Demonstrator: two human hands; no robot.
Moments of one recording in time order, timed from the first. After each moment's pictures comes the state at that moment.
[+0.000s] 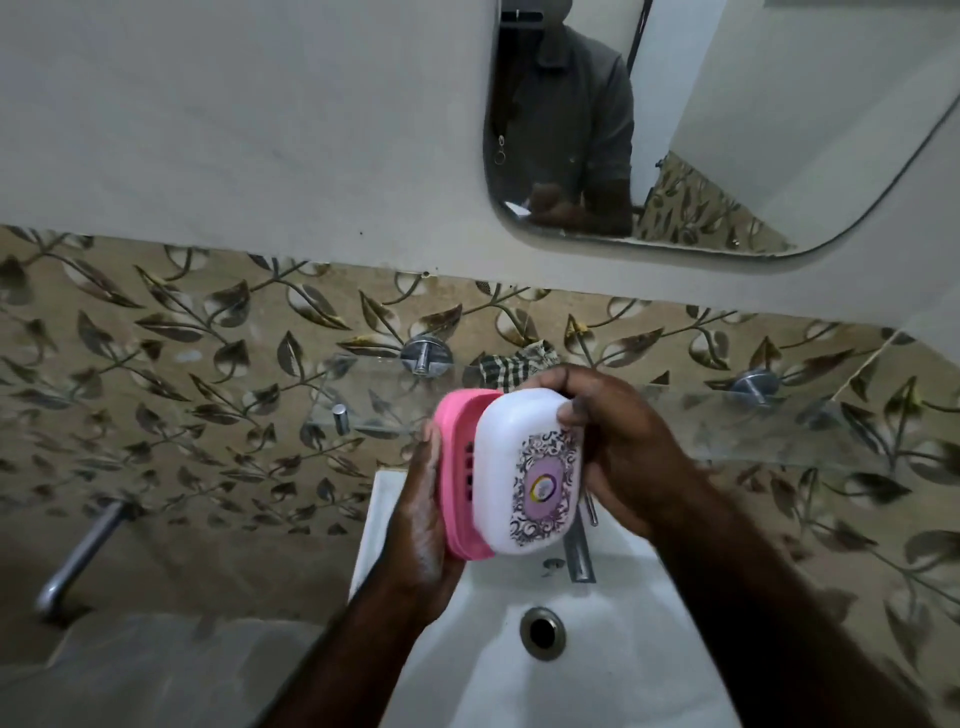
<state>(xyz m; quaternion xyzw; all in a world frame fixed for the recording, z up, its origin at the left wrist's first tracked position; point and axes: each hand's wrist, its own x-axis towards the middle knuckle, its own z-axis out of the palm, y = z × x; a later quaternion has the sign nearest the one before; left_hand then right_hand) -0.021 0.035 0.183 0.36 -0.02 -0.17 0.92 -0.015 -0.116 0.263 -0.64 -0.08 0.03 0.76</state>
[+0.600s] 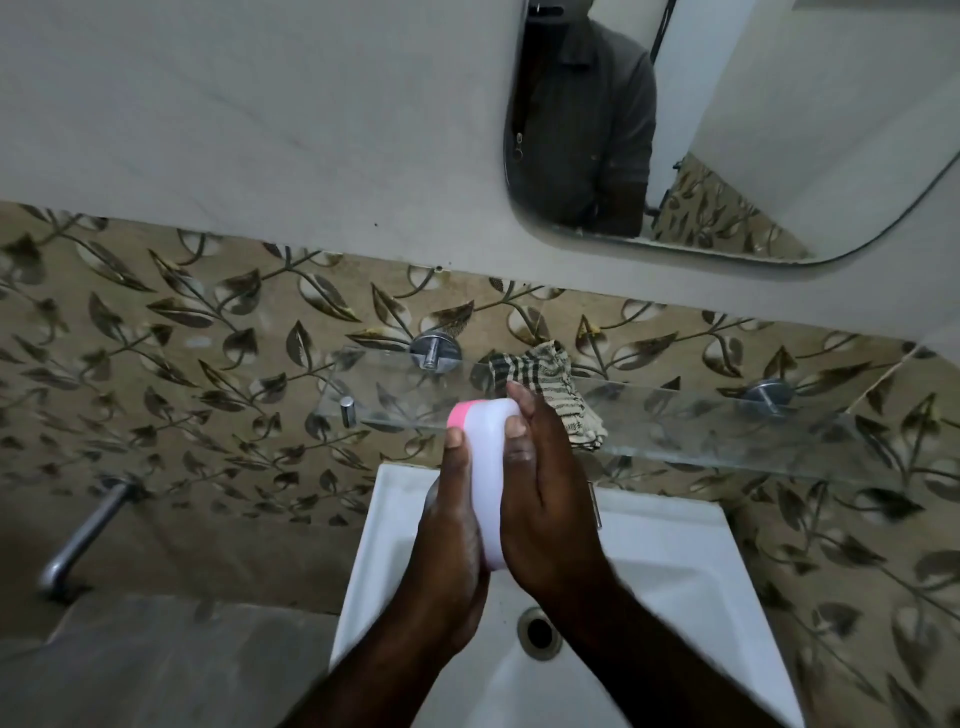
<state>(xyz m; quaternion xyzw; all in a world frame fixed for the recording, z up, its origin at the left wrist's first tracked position) -0.035 0.016 0.185 0.41 0.06 -0.13 0.90 -0.033 -0.056 0.202 -0.82 -0.01 -0.25 0.51</state>
